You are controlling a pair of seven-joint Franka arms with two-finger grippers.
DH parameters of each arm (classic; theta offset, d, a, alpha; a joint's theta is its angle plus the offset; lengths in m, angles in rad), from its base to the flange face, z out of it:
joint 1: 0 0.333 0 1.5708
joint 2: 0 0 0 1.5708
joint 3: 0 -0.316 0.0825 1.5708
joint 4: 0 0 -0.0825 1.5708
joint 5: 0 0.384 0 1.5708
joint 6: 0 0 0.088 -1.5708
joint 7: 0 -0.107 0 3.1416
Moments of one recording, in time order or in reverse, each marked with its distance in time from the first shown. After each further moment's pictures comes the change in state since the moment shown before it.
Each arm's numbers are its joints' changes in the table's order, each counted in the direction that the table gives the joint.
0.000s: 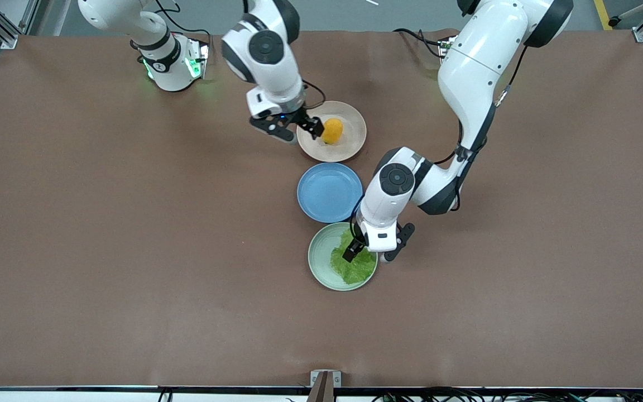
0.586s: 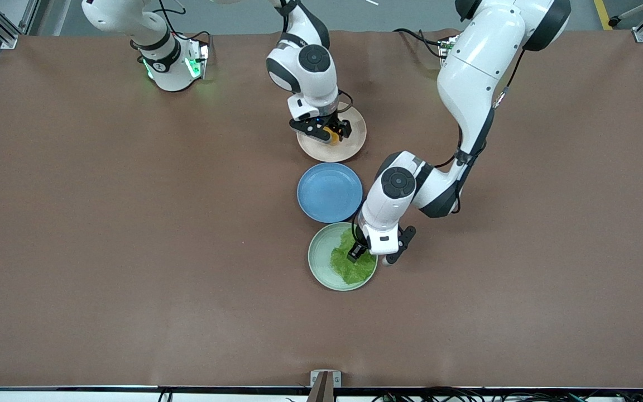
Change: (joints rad) left arm 0.000 -0.016 -0.011 -0.005 0.000 0.028 0.001; right arm 0.124 -0.223 0.007 -0.096 -0.042 0.126 -0.092
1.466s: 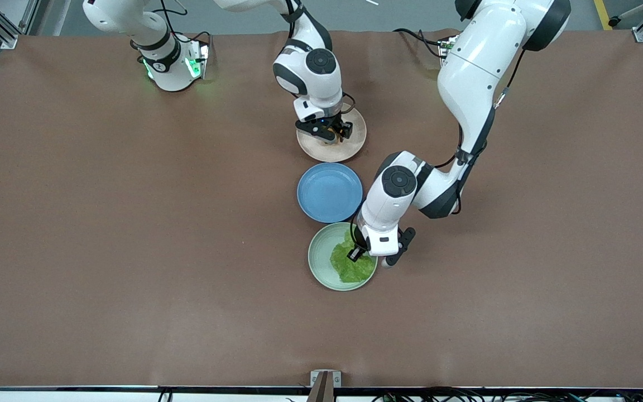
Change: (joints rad) left arm -0.001 0.002 0.000 -0.046 0.000 0.012 0.012; right arm 0.038 -0.068 0.001 -0.001 -0.007 0.074 -0.031
